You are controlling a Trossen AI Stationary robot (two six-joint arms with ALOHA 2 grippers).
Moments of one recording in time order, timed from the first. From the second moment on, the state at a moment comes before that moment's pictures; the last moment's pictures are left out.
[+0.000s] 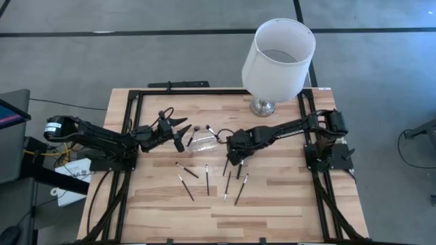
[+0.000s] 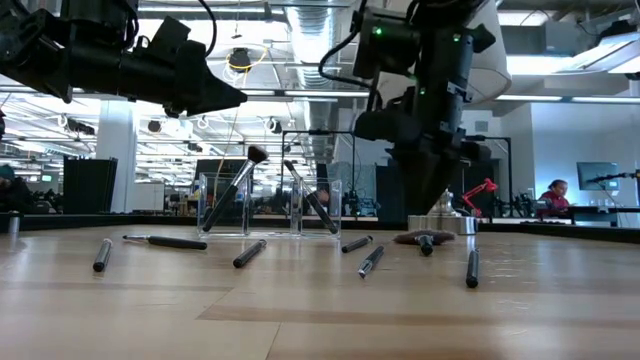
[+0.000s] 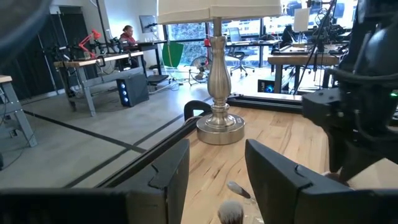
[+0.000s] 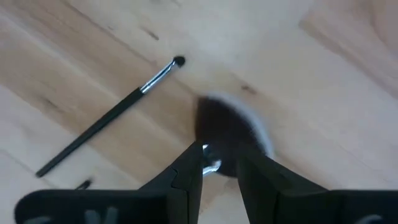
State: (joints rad) left arm 0.01 1.13 0.19 0.96 -0.51 0.11; right arm 0.03 1.82 1.19 -0.76 0.11 0.93
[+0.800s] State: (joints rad) left arm 0.01 1.13 0.19 0.96 -0.51 0.11; right arm 0.18 1.82 1.19 -0.75 0.31 1.42
